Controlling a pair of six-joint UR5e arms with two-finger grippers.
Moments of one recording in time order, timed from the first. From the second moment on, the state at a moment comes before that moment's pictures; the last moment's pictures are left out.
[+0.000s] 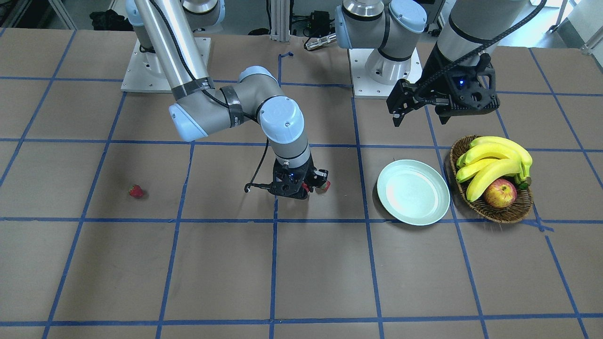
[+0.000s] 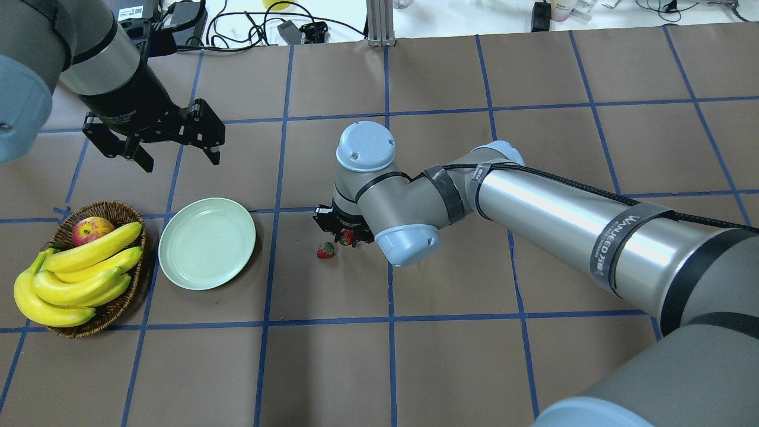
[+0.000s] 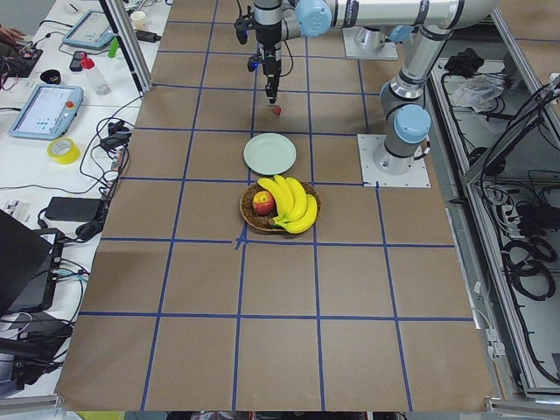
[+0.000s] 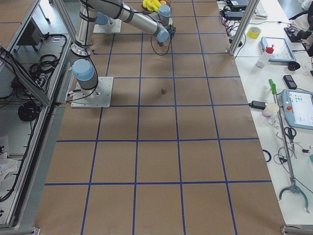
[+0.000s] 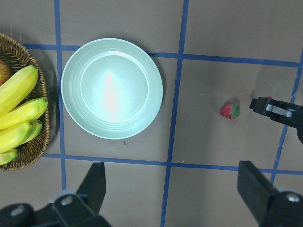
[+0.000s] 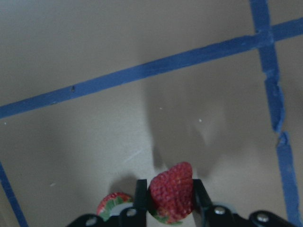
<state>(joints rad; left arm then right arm) -1.51 -1.54 -1.63 -1.56 1.59 -0.04 2.06 -1.05 1.75 -2.34 -1.37 0.74</state>
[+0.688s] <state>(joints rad) -1.47 -1.54 -1.67 -1.55 1.59 -0.03 1.98 -1.13 1.74 -2.22 -1.46 0.53</state>
